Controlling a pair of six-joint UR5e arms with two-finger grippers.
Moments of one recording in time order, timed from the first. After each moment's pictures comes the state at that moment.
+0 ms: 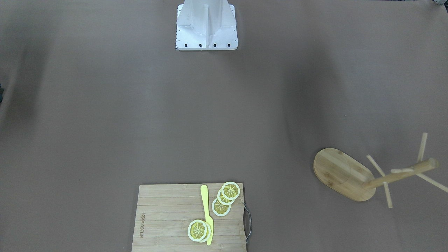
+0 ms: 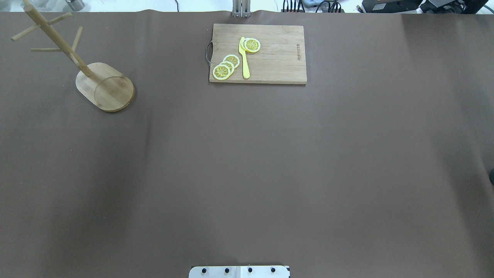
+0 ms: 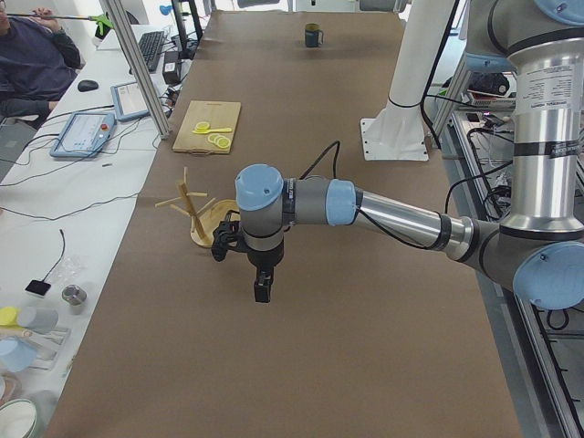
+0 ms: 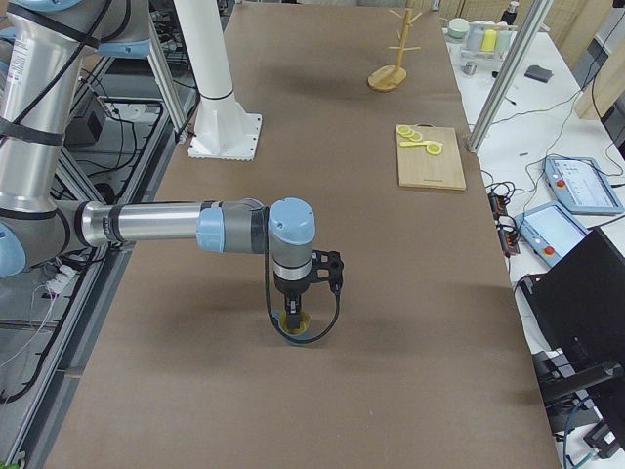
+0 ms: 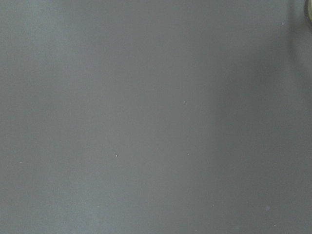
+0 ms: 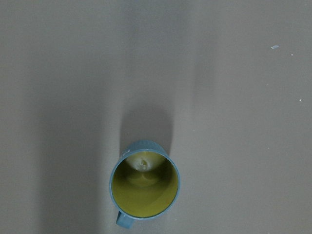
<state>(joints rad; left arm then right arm) -1.61 -1.50 -1.91 -1.29 -2.27 0.11 1.54 -1.90 1.97 -1.65 2.26 -0.09</state>
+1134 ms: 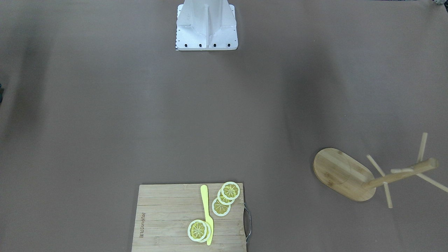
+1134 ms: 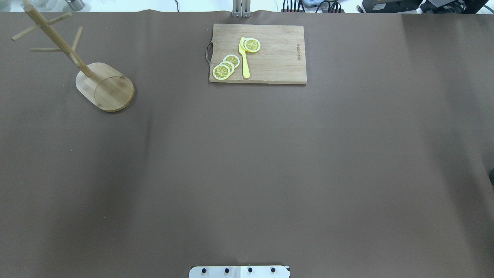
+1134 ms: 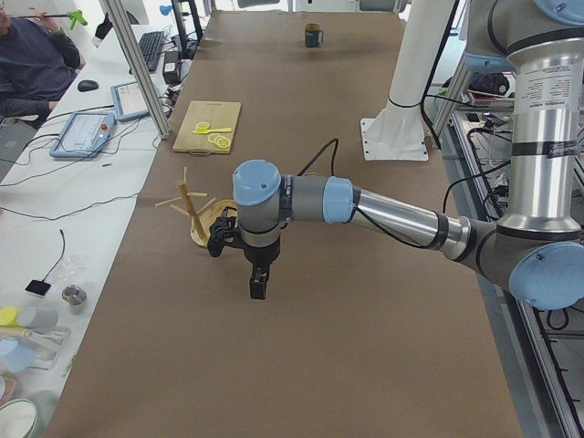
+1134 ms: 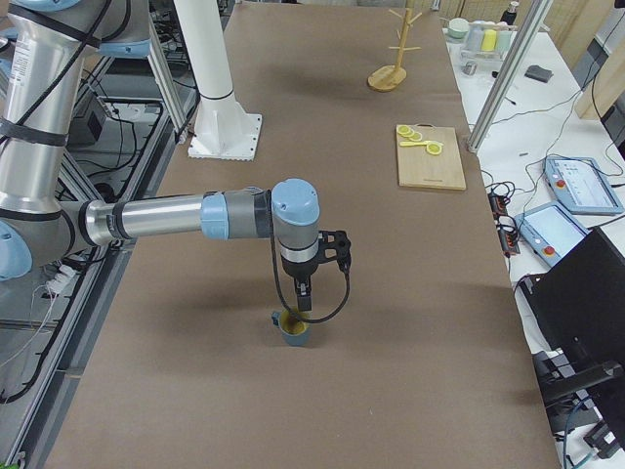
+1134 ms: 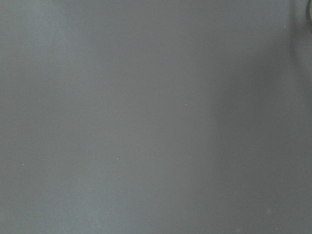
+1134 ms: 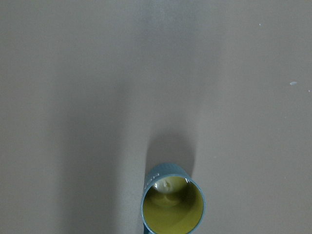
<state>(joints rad) -1.61 -1.53 -1.91 -1.32 -2.27 0.09 1.54 -1.86 2.02 -1.65 2.30 -0.09</state>
